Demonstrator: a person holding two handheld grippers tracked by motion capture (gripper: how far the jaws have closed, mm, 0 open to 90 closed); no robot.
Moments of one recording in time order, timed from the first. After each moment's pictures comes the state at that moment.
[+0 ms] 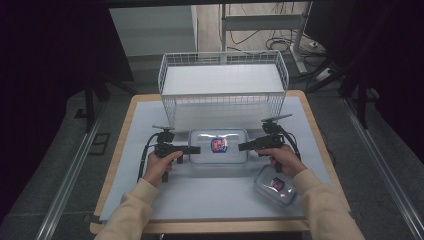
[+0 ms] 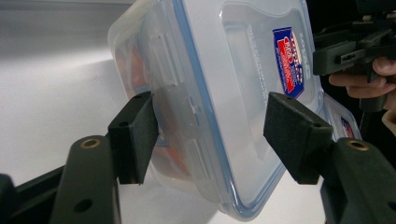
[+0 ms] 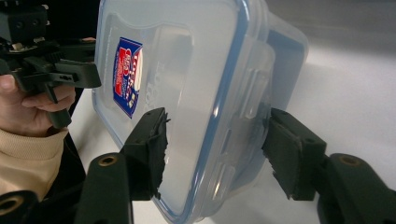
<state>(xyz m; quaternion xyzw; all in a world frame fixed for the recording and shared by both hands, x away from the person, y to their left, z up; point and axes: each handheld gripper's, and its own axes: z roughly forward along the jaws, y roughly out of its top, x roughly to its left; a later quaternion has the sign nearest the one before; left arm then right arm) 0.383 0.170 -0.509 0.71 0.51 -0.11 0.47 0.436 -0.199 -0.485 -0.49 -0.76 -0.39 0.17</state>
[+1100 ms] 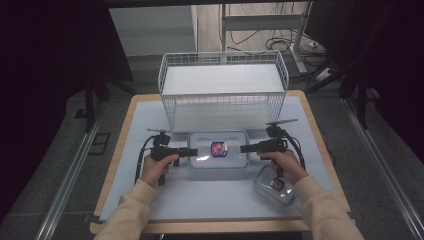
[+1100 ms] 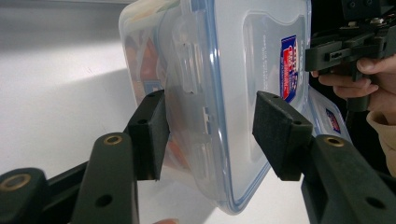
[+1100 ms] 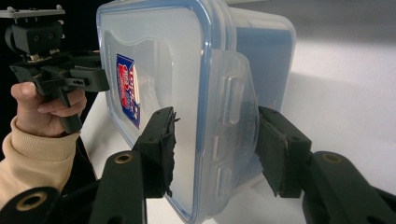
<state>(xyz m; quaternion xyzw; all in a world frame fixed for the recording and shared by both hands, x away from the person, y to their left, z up) 0.371 0.178 -0.509 0.70 0.50 -0.11 0.50 0.420 -0.206 -0.484 -0.49 -0.74 -0.42 0.17</state>
